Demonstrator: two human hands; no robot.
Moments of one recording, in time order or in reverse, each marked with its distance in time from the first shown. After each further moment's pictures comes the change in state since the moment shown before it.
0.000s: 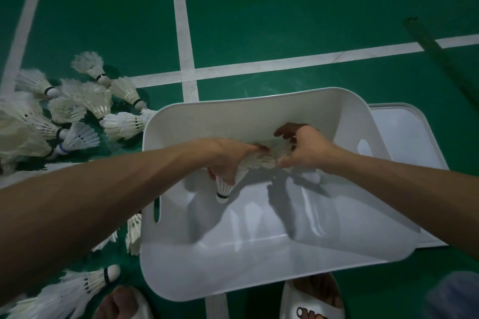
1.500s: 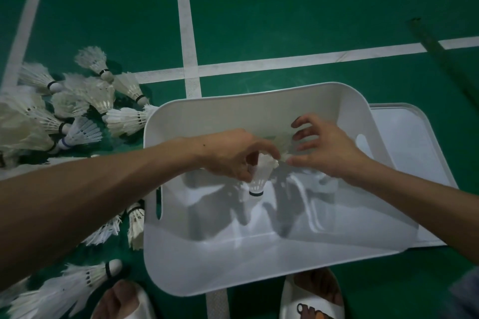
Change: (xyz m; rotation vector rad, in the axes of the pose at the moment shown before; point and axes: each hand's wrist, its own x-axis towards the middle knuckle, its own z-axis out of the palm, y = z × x) left_hand -0.029 0.009 -0.010 -0.122 0.269 0.372; right_hand -0.046 -0.006 -0.020 0.309 0.100 -0.056
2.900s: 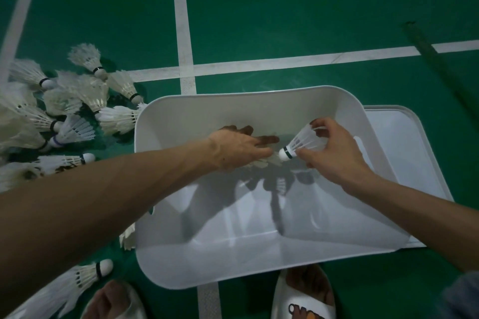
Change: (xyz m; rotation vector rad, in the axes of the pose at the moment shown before) left_hand 0.029 -0.014 0.023 0.652 -0.085 -0.023; right_hand -0.005 0.021 0.001 -0.074 0.306 0.073
